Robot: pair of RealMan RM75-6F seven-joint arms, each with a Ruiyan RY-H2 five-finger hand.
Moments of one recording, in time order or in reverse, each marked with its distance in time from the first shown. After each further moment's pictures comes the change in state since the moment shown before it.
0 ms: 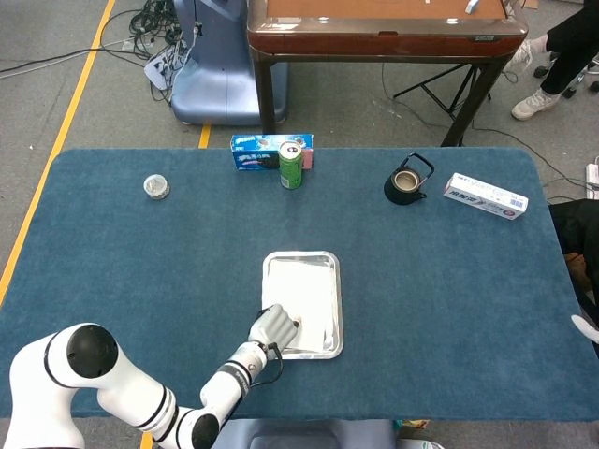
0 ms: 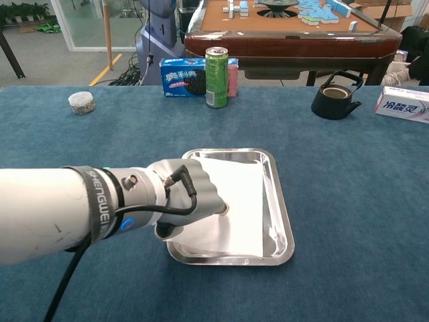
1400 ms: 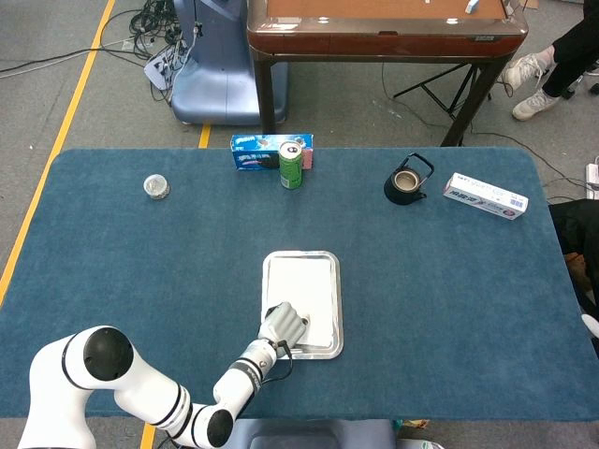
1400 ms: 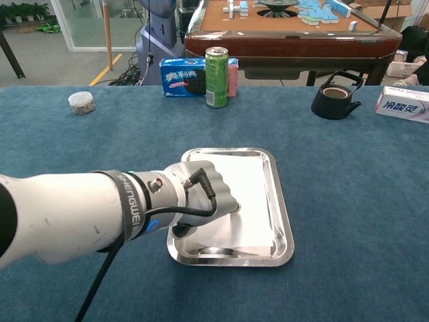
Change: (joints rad) left arm -0.035 -0.056 -0.033 0.087 -0.053 -0.024 0.011; right arm -0.017 -0.015 0.015 0.031 0.013 0.028 0.049
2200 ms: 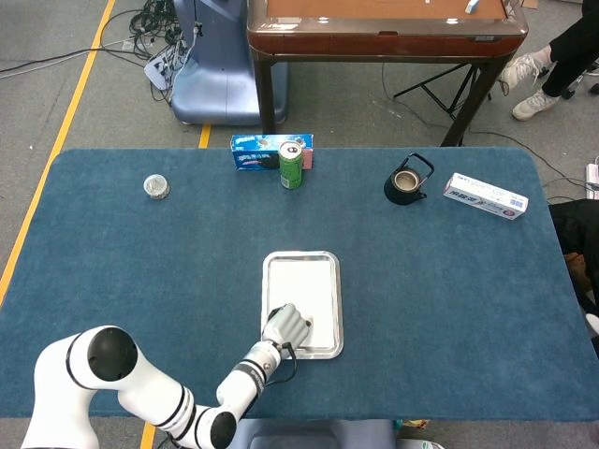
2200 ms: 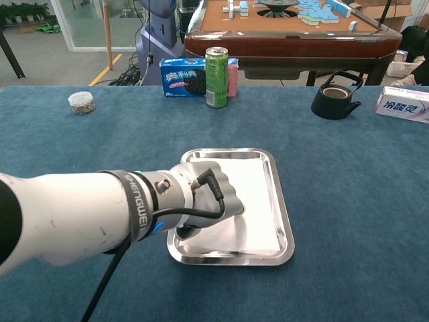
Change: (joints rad) left arm -0.021 -0.006 -0.009 -0.006 -0.010 0.009 0.022; right arm -0.008 -0.003 0.008 0.012 0.001 0.014 0.030
